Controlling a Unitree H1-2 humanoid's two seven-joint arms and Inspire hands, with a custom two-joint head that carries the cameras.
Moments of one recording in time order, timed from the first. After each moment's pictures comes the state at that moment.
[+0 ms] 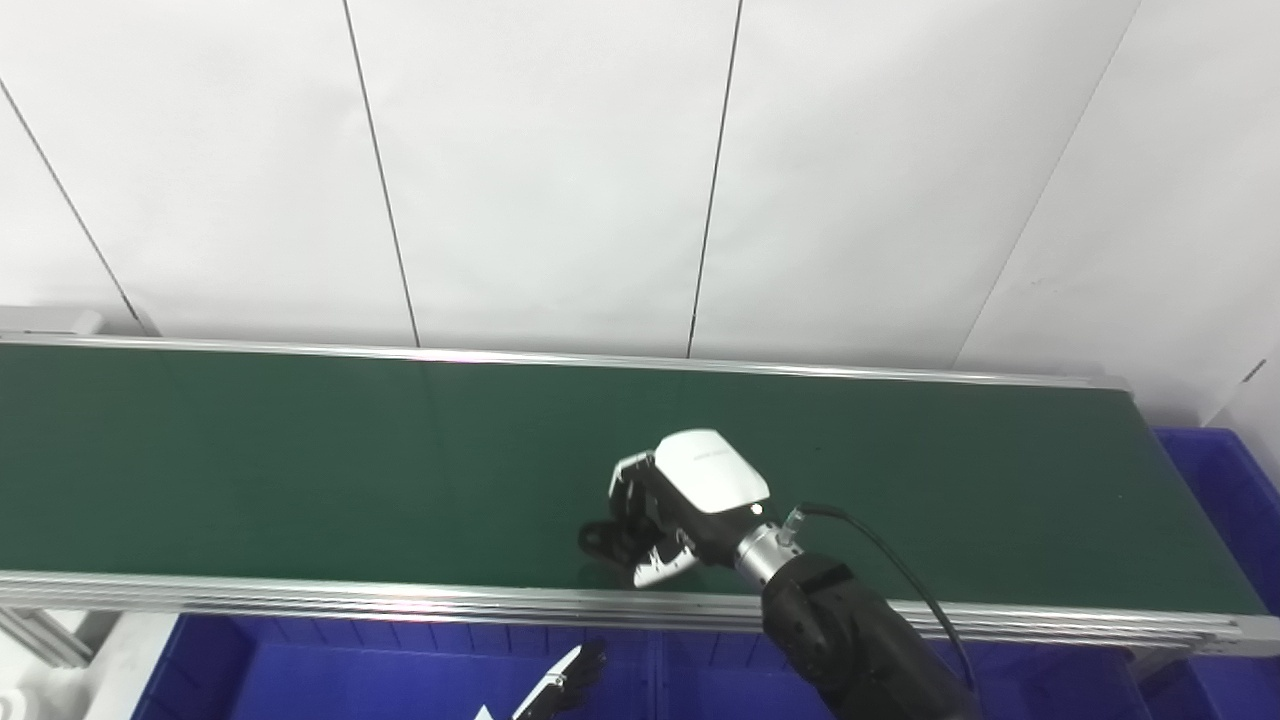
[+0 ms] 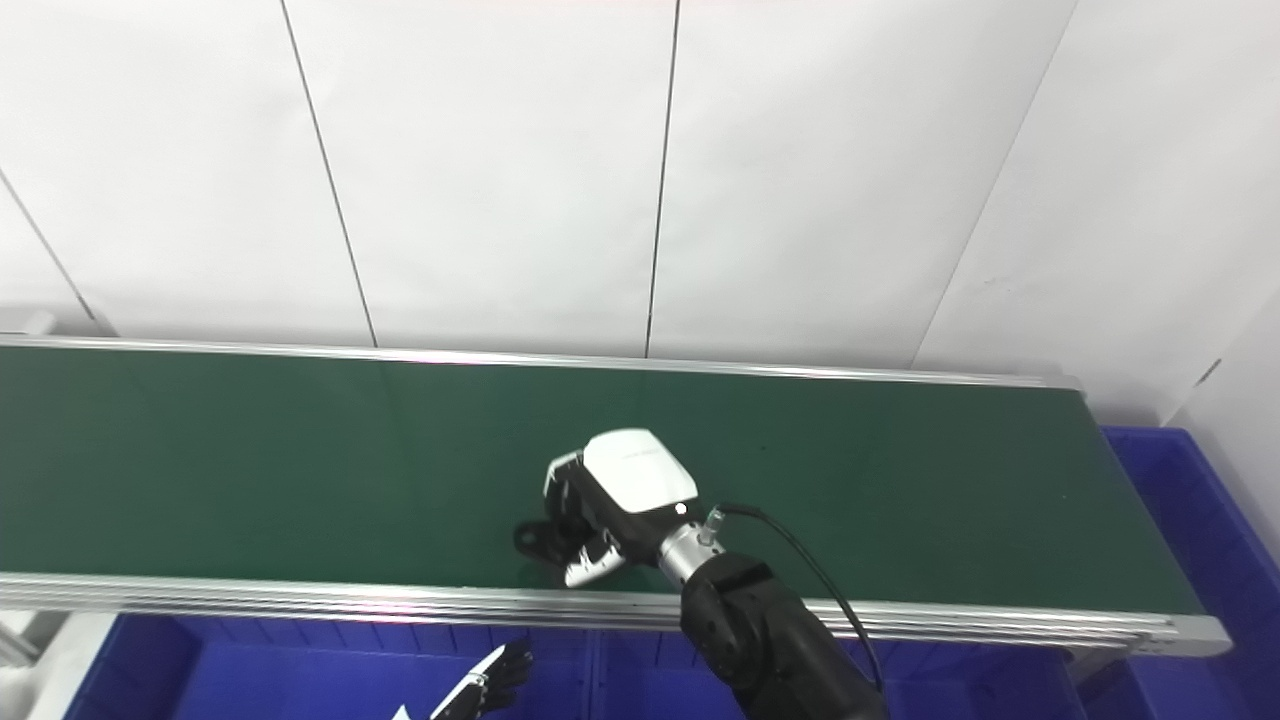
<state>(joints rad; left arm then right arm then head) 0.27 0.26 -0.59 0.12 0.16 -0.45 0.32 -0.54 -0.15 0.59 0.35 -0.81 -0.09 0.02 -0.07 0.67</state>
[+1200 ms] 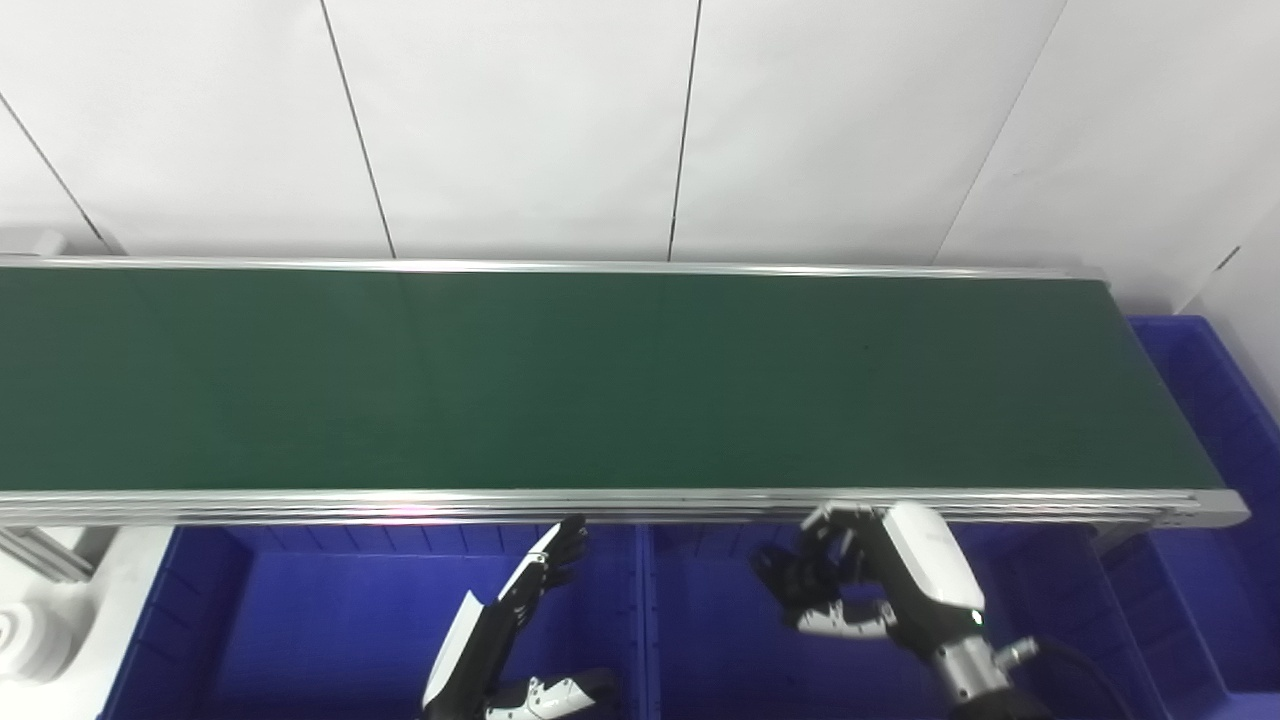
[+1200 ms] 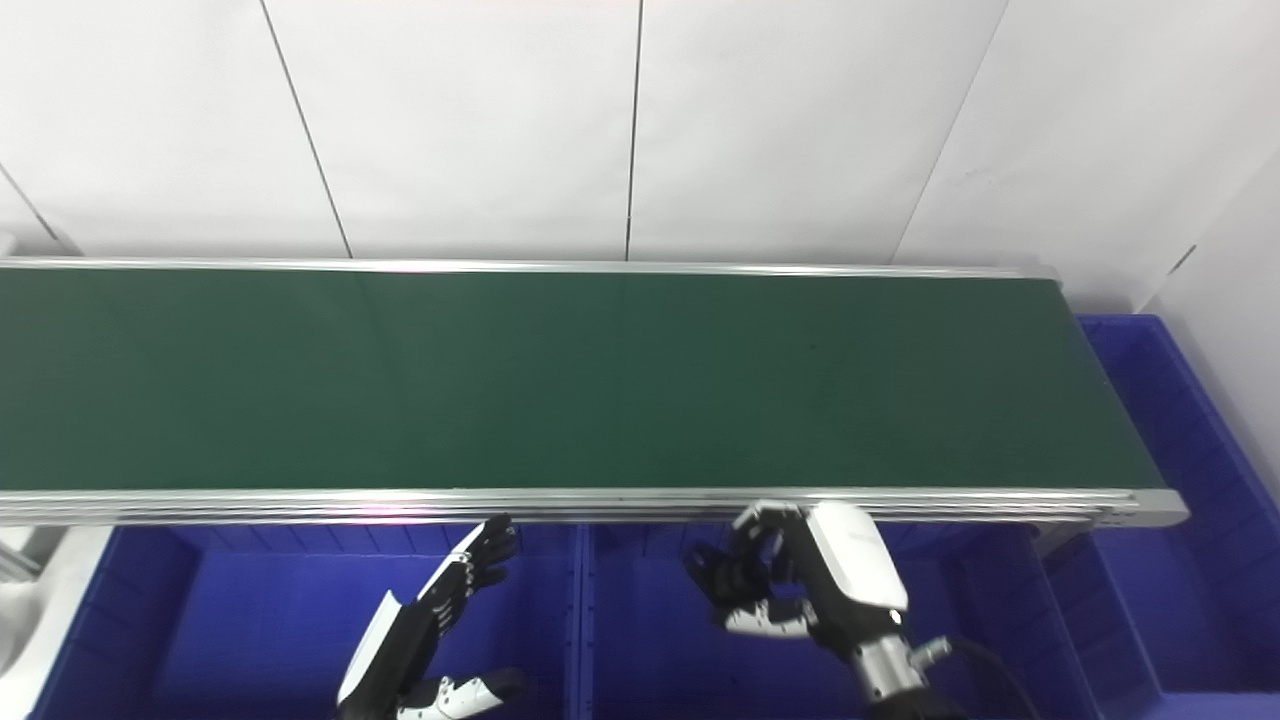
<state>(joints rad) 0.30 0.18 -0.49 0.08 0.15 -0.45 0.27 0.03 -0.31 0.25 0.16 -0.67 -0.16 -0.06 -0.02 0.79</state>
